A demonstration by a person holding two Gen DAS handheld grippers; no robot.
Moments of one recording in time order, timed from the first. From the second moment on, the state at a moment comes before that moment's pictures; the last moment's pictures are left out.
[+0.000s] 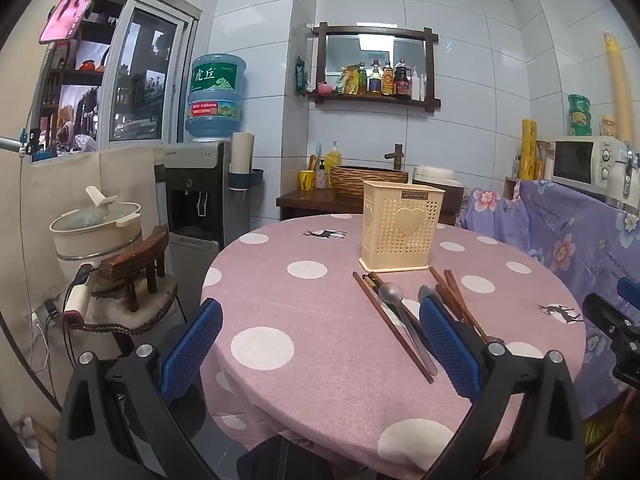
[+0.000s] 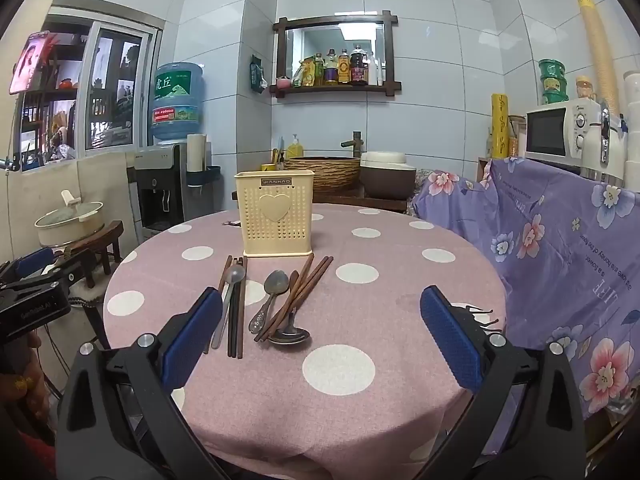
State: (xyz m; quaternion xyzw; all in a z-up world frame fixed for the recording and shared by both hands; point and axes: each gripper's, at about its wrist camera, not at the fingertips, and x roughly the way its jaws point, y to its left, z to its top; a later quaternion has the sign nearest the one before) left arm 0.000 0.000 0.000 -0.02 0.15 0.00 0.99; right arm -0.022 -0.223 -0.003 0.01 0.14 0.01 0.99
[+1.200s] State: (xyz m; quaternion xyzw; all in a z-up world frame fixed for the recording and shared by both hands) left arm -0.001 -0.005 0.003 -0.01 0.15 0.00 0.99; right arm -0.018 -0.223 -0.005 0.02 0.15 0.01 0.99
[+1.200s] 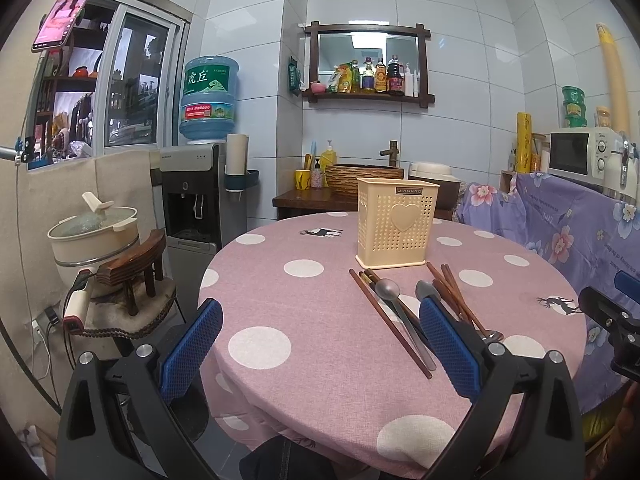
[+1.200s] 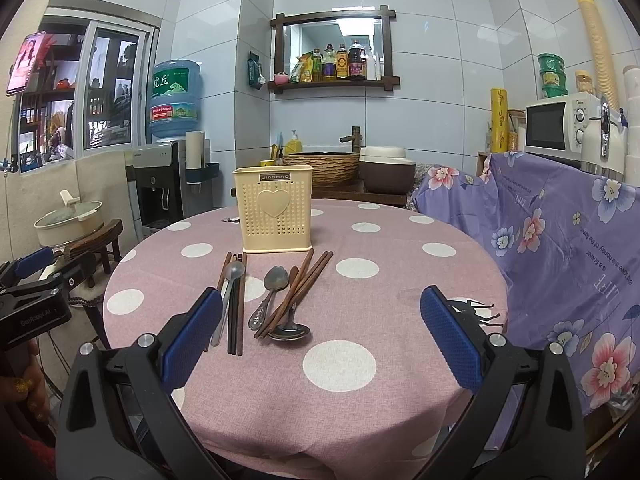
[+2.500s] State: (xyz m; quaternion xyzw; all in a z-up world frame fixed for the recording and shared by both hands) left arm 0.001 -0.011 -0.005 0.00 0.16 0.00 0.99; right arm -0.018 -0.225 -0.006 0.02 0.16 0.01 0.99
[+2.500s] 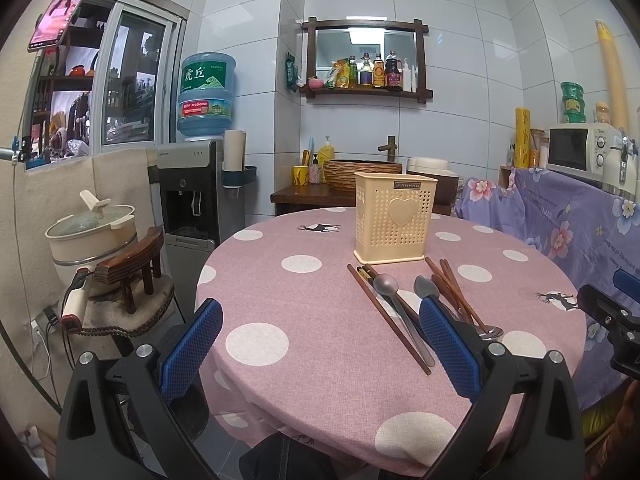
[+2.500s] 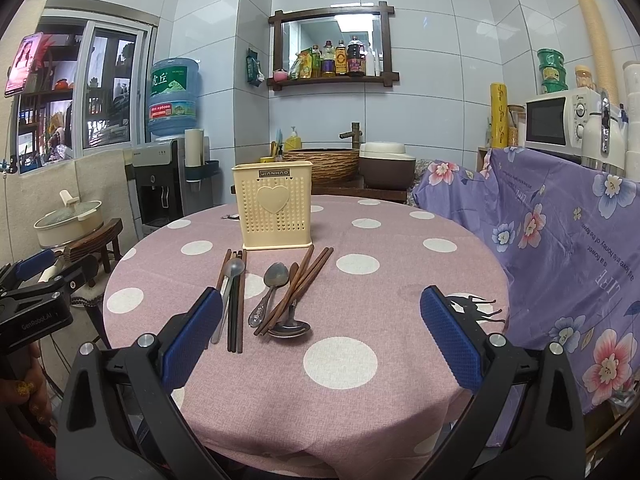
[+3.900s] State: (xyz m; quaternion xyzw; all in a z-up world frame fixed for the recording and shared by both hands) left arm 0.089 -0.002 -0.025 0.01 0.29 -0.04 0.96; right arm 0.072 -0.256 -0.038 0.03 0.28 0.00 0.96
